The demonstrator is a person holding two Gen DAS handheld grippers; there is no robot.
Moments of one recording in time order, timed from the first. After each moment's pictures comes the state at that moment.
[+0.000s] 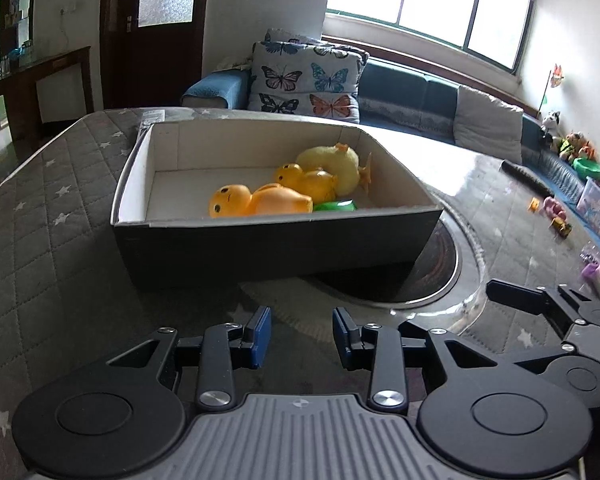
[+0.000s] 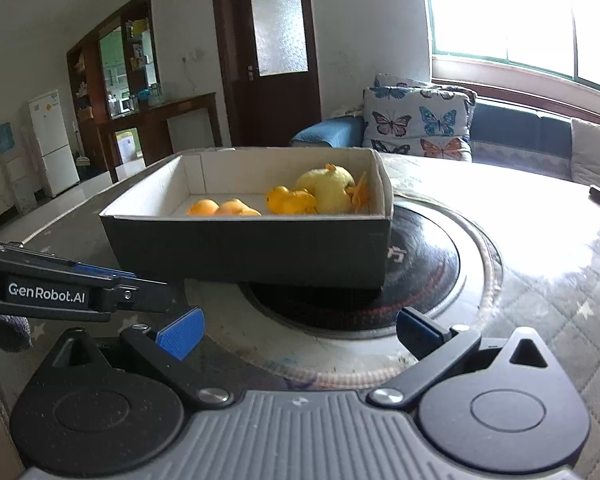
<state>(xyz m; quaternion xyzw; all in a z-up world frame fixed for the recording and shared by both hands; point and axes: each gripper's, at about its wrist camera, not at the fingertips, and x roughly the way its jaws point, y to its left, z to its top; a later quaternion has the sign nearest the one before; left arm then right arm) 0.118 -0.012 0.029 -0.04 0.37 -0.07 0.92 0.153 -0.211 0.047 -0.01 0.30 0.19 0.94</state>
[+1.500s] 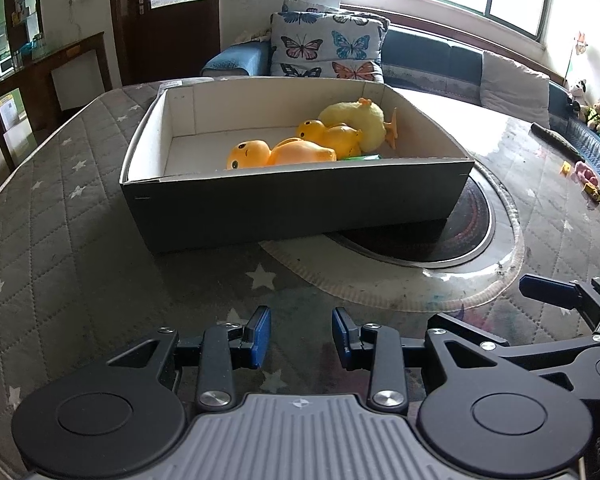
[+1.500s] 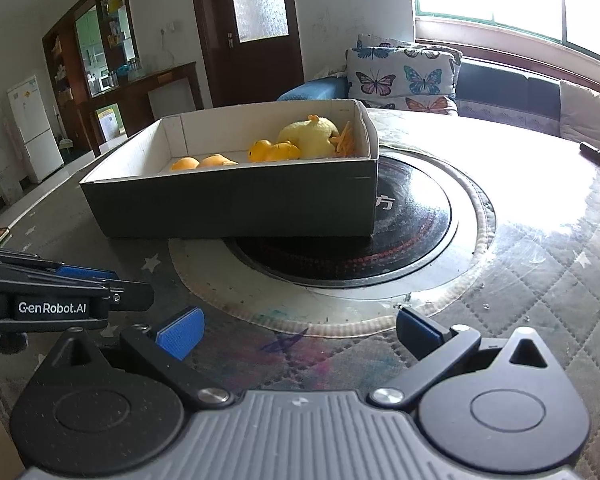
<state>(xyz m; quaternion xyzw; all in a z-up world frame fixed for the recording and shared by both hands) 0.125 -0.016 0.009 -0.01 0.41 -0.03 0.91 0.154 -0.211 0.032 0.00 0.36 0.16 0.92</state>
